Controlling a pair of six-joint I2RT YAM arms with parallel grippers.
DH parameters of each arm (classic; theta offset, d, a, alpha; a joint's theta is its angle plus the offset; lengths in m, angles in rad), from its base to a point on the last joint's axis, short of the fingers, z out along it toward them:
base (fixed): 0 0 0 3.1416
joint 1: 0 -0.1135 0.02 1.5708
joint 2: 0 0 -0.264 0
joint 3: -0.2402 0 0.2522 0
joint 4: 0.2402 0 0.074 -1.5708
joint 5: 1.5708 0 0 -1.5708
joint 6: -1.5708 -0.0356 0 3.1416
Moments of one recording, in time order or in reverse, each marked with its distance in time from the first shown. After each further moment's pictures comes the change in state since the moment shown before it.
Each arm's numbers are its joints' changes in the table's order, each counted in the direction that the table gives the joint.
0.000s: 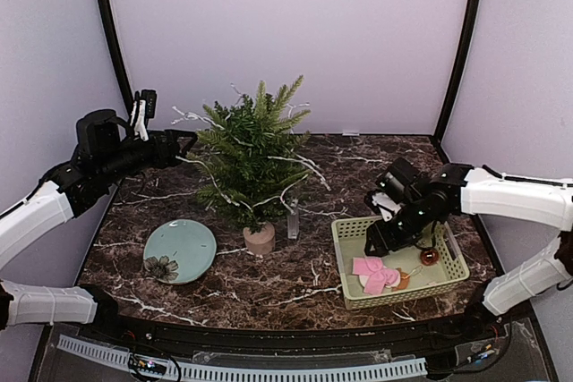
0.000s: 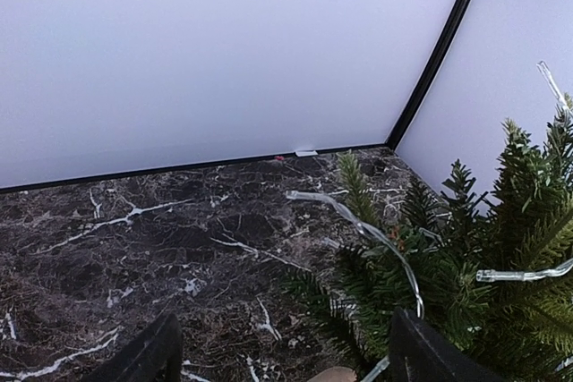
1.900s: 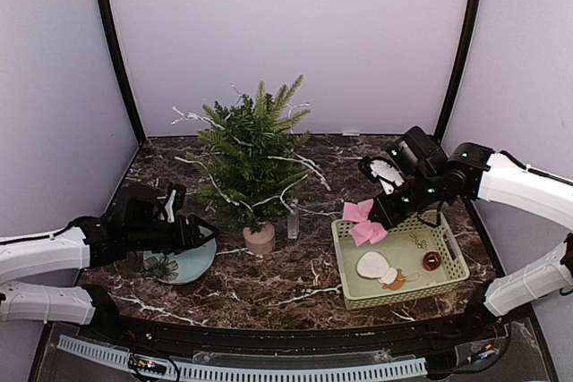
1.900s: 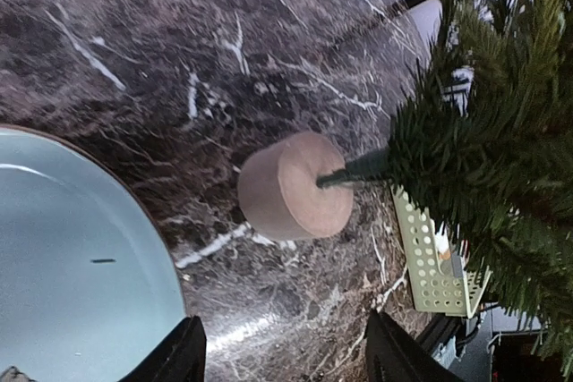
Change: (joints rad) left arm 0.194 -0.083 0.423 0.058 0.047 0.491; right arm 0.008 -0.045 -0.147 -0.011 0.075 0.232
